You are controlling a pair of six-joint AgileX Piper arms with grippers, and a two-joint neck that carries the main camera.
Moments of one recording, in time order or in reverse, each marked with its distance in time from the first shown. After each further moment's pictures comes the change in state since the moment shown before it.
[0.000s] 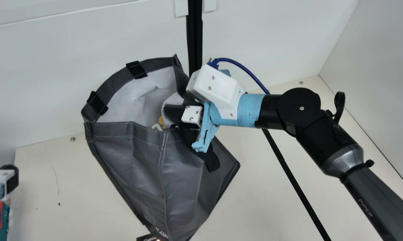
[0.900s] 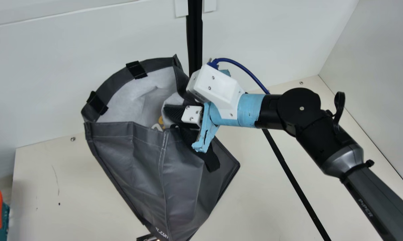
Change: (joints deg) left arm 0.5 -17.6 18.1 5.6 -6.4 -13.8; right arm 0.0 0.0 0.0 0.0 0.0 0.0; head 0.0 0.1
